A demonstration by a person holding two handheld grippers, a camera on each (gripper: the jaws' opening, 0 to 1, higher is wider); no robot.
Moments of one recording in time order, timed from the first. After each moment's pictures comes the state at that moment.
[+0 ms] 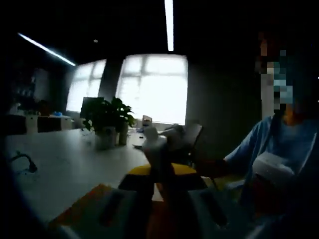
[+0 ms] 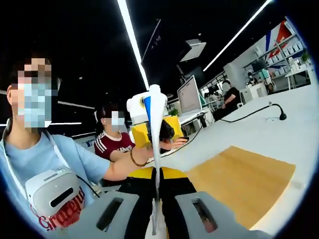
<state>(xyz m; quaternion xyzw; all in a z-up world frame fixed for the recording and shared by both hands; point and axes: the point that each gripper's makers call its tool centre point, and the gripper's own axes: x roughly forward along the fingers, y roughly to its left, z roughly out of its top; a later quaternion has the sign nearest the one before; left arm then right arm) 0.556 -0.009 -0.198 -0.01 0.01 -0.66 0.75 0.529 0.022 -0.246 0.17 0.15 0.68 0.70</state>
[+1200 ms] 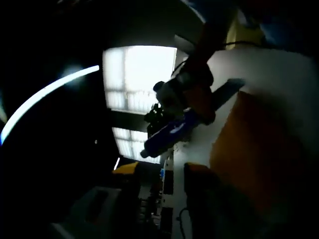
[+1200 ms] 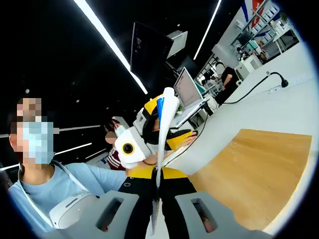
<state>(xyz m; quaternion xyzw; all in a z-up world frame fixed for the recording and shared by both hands) 0.582 0.035 -0.198 0.59 -0.32 -0.35 0.65 0.512 0.039 -0.231 0.26 0.22 0.69 0.64</state>
